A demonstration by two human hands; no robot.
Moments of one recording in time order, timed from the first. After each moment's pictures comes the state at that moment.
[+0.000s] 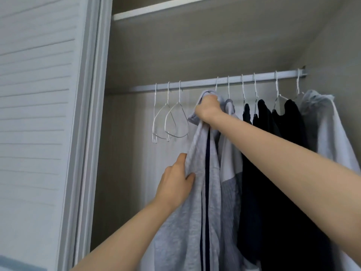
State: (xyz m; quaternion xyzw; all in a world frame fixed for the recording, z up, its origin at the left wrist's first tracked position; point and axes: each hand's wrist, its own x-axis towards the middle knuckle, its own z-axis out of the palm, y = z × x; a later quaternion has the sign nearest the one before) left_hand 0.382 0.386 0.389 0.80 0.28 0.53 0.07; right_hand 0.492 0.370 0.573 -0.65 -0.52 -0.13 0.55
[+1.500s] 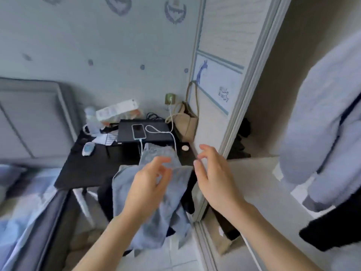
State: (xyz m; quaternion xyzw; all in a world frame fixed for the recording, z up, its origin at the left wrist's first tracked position) left_hand 0.246 -0.124 0.060 0.44 0.74 0.51 0.07; right_hand 0.378 -0.005 0.099 -0.26 -0.89 0.17 0.32
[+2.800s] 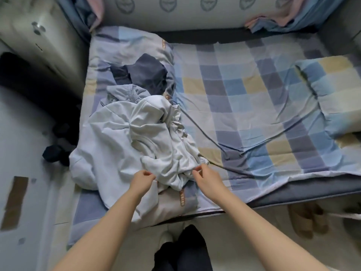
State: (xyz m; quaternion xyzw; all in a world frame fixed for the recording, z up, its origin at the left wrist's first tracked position) left_hand 0.406 -1.078 -0.307 -0.60 0.58 0.55 0.08; right_hand 0.248 -0.924 -0.259 0.23 -0.85 0.23 -0.41
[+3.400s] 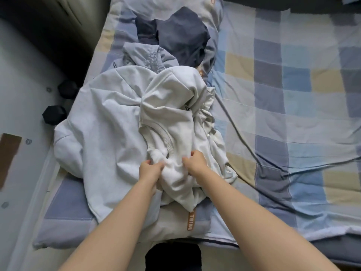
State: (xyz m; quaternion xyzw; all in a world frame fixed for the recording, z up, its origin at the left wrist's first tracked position) left_hand 0.359 -1.140 -0.506 -0.74 0.29 0.60 -0.08; right_hand 0.217 -1.090 -0.486 0.13 -0.80 0.25 -0.53
